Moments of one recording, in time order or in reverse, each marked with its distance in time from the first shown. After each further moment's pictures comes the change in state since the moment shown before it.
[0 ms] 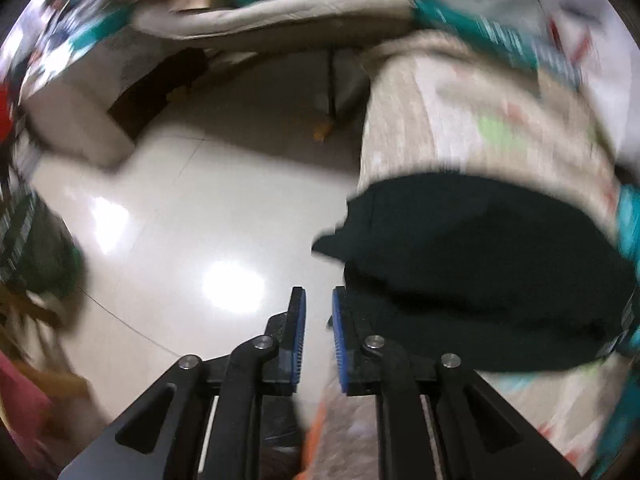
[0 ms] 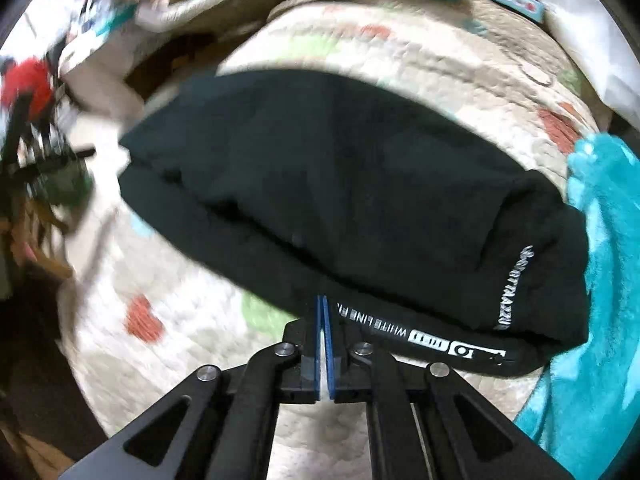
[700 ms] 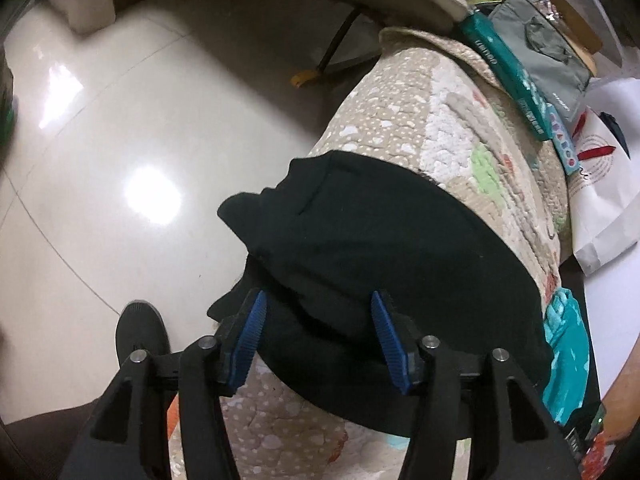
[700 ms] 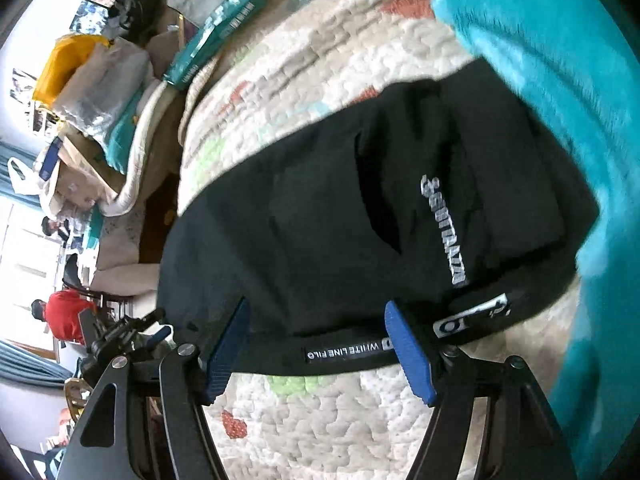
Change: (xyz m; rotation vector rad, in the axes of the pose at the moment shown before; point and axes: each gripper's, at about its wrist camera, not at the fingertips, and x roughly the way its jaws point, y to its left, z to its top) left arm 0.063 -0.007 0.004 -0.360 0.211 -0.253; right arm 0.007 -0.086 -0.013 0.637 -0.068 0.239
